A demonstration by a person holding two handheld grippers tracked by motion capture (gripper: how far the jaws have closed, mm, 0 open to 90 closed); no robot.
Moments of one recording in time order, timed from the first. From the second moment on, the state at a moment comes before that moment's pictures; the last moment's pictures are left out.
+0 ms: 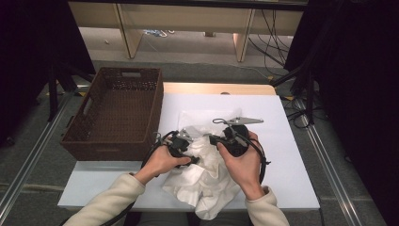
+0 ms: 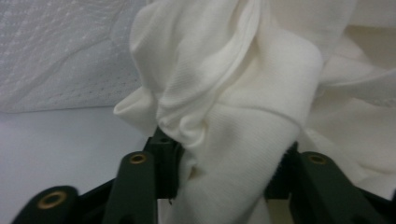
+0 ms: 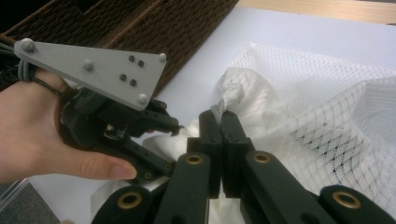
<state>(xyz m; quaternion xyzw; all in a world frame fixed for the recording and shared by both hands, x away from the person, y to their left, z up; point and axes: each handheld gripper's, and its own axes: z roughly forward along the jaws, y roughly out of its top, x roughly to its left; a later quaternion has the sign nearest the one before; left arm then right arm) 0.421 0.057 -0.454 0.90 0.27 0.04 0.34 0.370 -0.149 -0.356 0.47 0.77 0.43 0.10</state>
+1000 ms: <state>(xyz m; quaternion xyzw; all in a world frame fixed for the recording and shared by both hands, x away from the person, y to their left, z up) 0.400 0.017 -0.425 0.84 0.25 0.12 0.46 0.367 -0.140 -0.357 0.45 0.77 0.45 0.09</state>
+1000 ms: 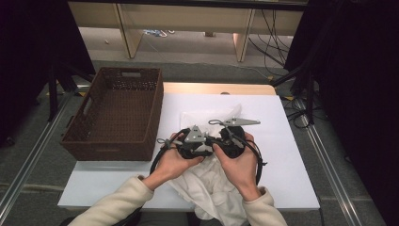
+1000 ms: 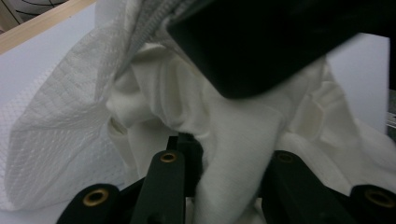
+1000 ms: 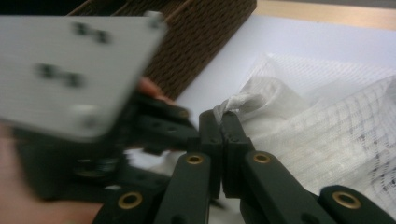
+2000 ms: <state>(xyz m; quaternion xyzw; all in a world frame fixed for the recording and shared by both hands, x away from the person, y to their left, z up) 0.406 0.043 -0.425 0.86 0.23 0.08 0.45 0.370 -0.149 -0.354 0.45 0.77 0.44 0.10</state>
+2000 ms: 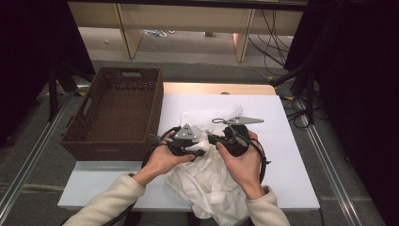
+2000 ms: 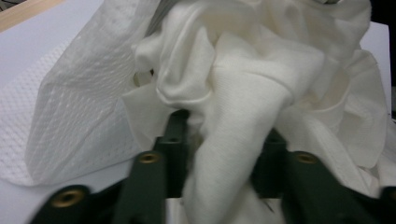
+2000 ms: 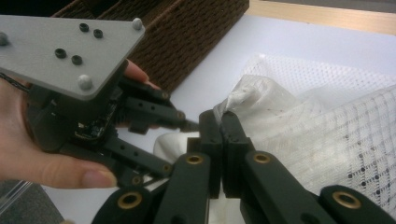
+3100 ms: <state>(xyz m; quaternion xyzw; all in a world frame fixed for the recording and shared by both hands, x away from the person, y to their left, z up) 0.402 0.056 -0.414 0.79 0.29 0.21 0.49 0.361 -0.132 -0.352 0.40 0.79 0.45 0.07</state>
